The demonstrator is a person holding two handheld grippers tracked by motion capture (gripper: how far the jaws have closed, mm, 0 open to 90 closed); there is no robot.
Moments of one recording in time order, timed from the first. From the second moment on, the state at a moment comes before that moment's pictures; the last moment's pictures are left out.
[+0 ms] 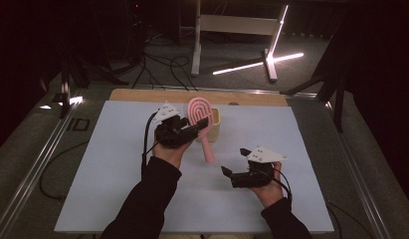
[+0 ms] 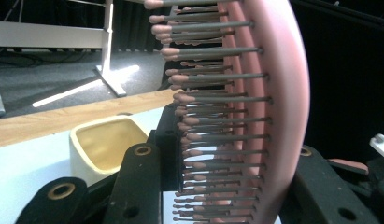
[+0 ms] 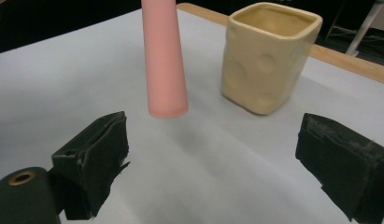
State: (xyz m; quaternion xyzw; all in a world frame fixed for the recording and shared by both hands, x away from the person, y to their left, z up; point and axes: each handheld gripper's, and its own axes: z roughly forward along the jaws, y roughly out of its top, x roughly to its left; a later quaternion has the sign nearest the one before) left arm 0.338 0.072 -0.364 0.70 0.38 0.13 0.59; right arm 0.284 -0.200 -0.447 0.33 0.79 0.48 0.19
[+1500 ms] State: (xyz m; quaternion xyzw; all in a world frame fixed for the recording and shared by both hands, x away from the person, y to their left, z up) left arm 0.359 0.078 -0.341 0.69 0.38 0.17 0.59; right arm 0.256 -0.277 -0.480 0.41 0.71 0.52 0.26
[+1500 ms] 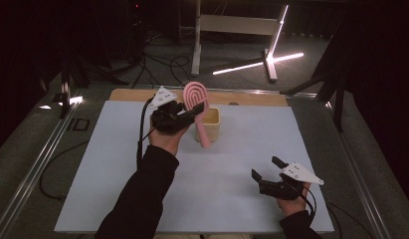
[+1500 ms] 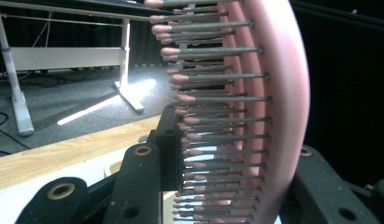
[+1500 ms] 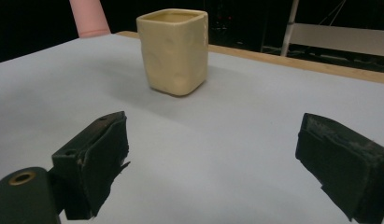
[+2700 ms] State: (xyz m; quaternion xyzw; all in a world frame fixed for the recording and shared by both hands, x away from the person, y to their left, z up) left arm 0.384 0.070 -0.318 0.70 0.36 0.21 0.58; right arm 0.255 -0.272 -0.488 0.39 0.72 0.51 0.26
